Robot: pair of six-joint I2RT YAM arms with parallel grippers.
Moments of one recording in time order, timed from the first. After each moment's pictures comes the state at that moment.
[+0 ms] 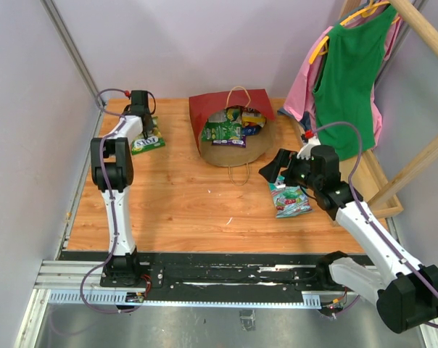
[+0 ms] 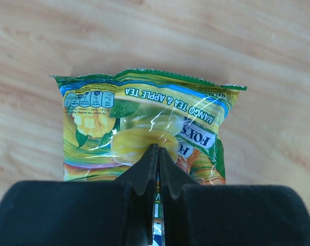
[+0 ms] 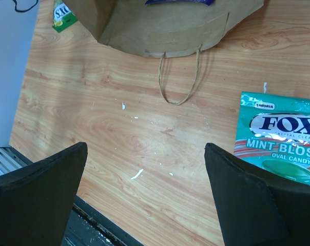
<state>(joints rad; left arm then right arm) 0.01 2.28 1.78 -0.29 -0.26 -0.25 0.35 0.99 0.75 -0.22 -0.27 0.51</state>
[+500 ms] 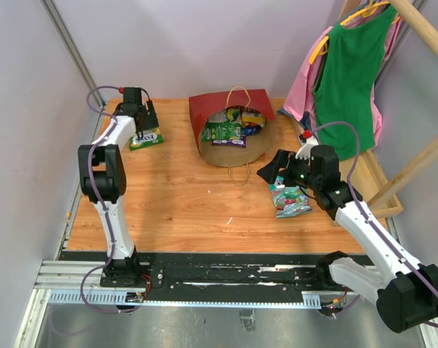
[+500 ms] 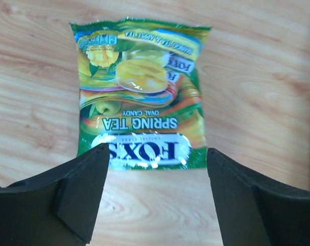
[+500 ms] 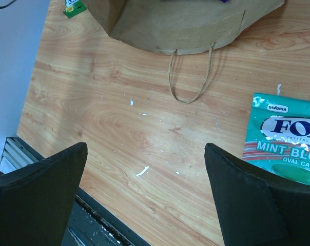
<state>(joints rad) 0.02 2.12 1.70 -0.35 -0.19 -0.23 0.35 1.00 0.74 -0.21 -0.32 0.50</state>
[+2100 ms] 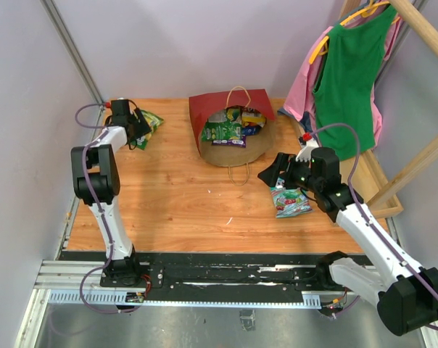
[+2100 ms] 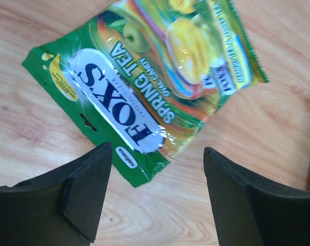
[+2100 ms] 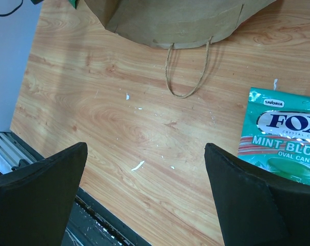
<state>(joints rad) 0.12 2.08 1.49 -0.15 -0.02 -0.42 0.35 0.97 0.73 -0.22 -0.32 0.47</state>
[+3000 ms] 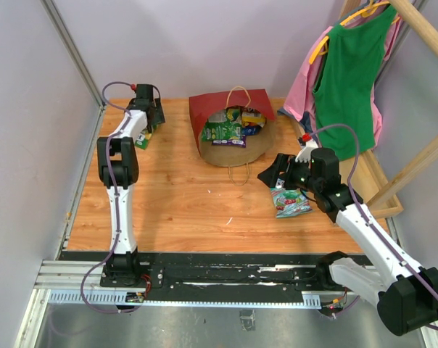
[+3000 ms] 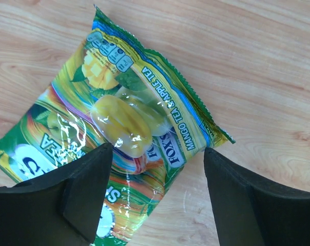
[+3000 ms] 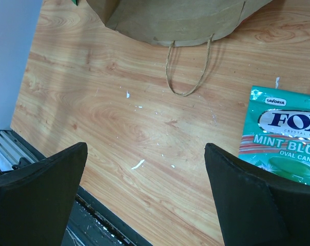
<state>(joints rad) -0.02 2.41 2.04 -0.41 -0.26 -0.22 0.35 0.97 0.72 -0.22 -0.33 0.47</state>
